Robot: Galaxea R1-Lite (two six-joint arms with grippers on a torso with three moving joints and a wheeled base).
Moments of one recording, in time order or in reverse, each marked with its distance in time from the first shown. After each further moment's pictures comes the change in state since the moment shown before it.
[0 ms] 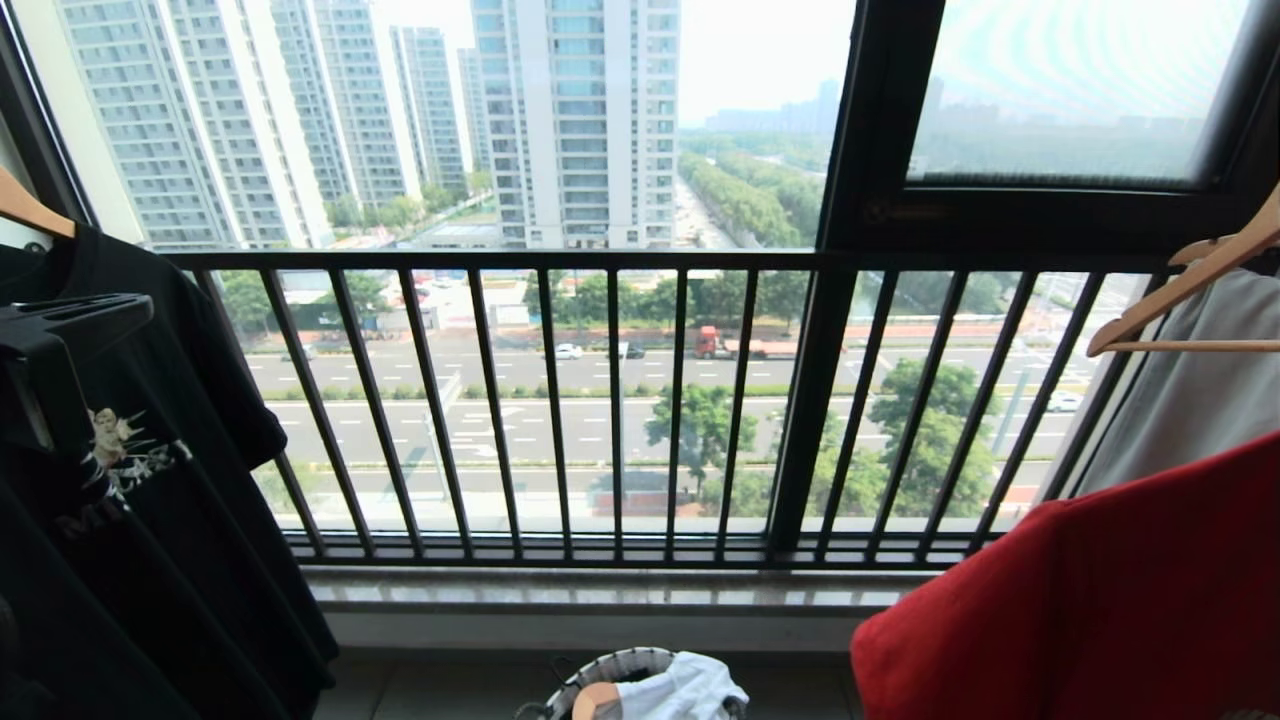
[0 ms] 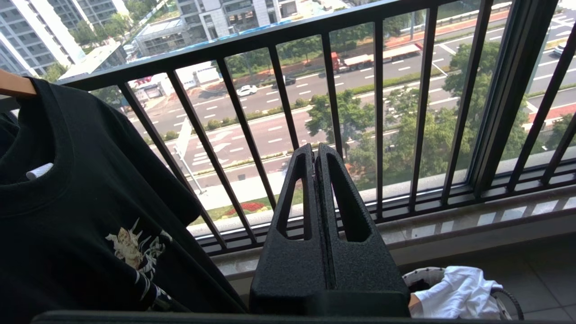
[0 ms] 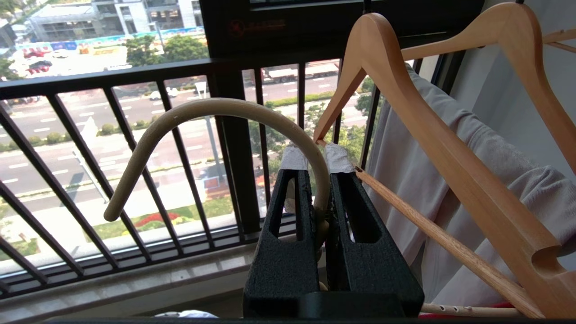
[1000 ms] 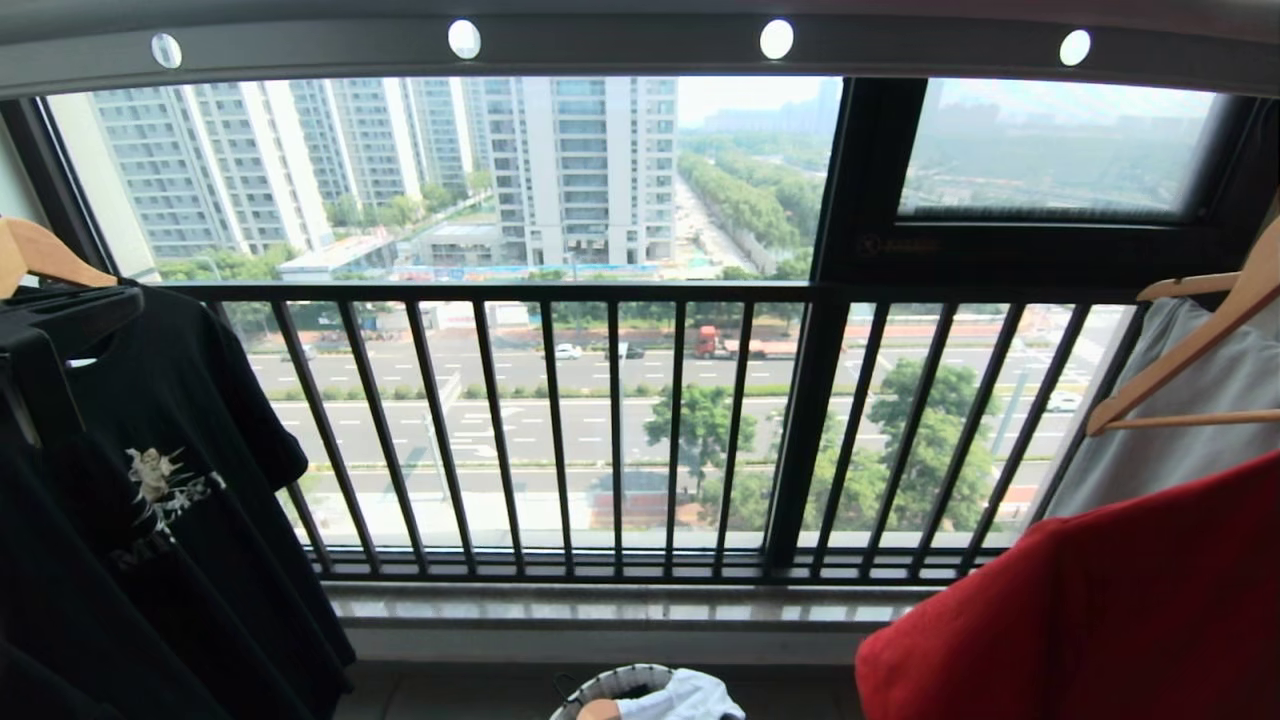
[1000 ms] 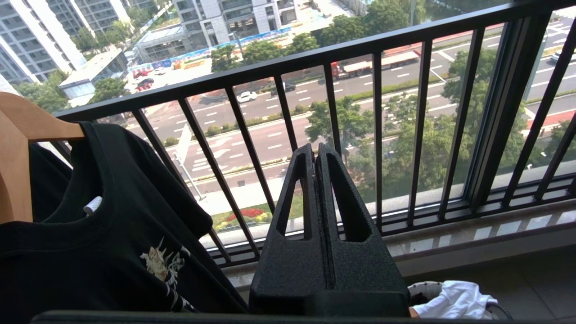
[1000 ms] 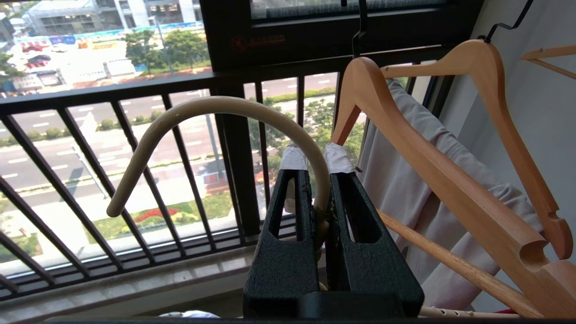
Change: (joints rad) left arm -0.002 -0.015 -0.002 -0.006 -0.001 -0.004; right arm 0.000 -0.022 0.034 0.001 0.005 0.006
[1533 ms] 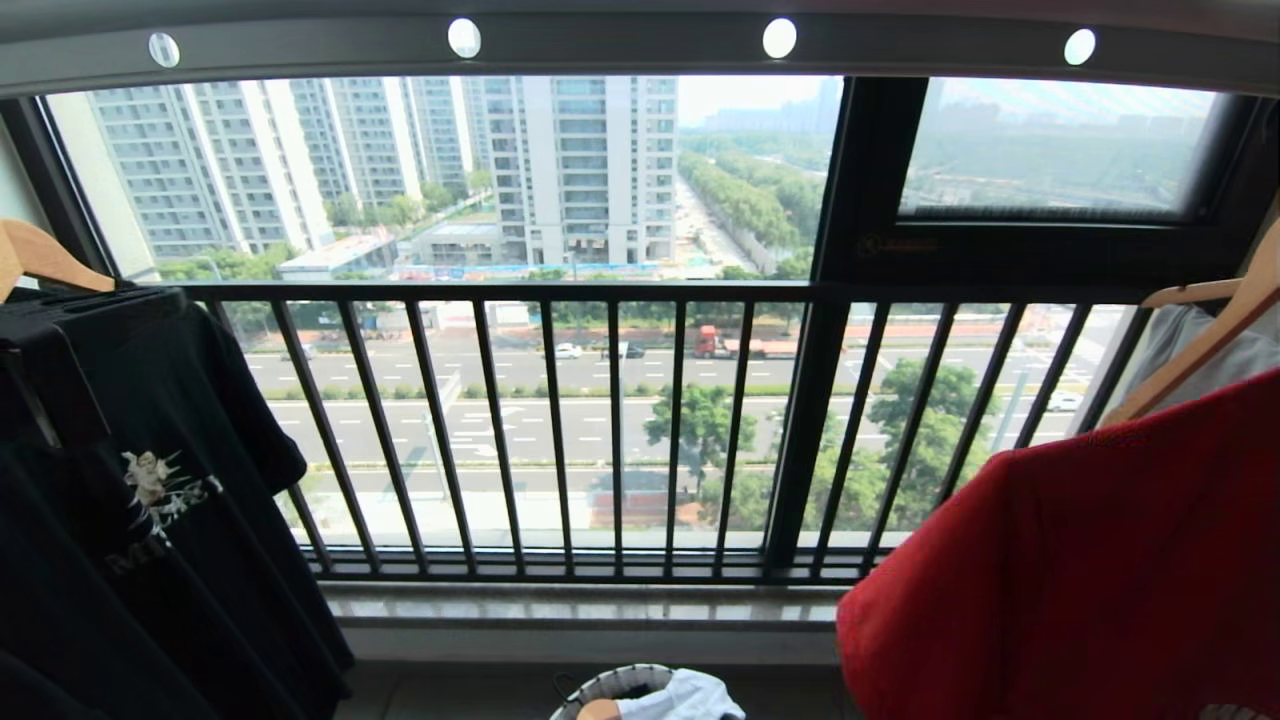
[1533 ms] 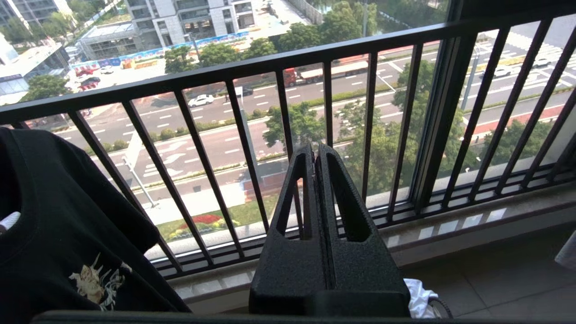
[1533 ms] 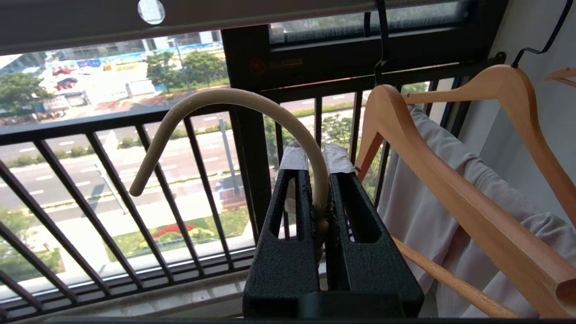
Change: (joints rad) left arm -0.103 -0.003 0.000 0.000 -0.002 -0.091; right arm 0.003 0.045 -0.007 -0.119 0.025 -0.009
